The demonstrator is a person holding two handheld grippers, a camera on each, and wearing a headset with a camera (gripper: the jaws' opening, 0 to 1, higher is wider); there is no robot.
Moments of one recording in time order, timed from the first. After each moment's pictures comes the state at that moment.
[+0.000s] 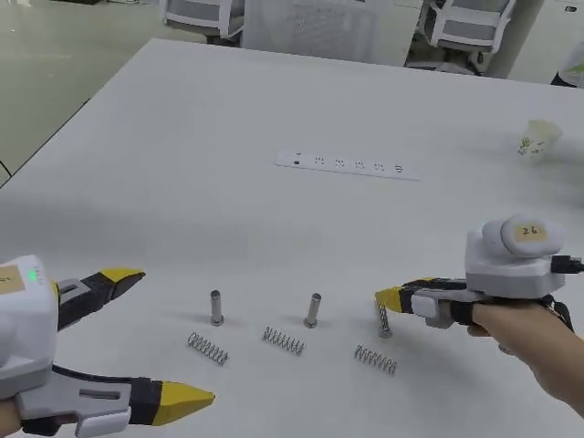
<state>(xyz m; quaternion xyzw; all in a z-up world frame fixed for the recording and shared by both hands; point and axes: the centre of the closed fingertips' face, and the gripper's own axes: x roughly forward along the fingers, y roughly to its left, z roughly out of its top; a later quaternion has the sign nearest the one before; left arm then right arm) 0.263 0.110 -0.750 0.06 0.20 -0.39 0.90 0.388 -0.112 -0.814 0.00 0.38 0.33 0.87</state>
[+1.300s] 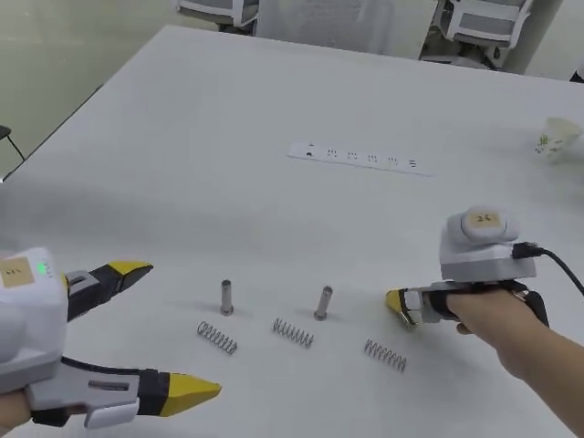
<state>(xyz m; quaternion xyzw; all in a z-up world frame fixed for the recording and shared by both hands) 0.259 0.113 -0.754 0.05 0.19 -0.38 0.90 0.387 -0.112 -0.854 -0.01 0.46 0.25 0.85</state>
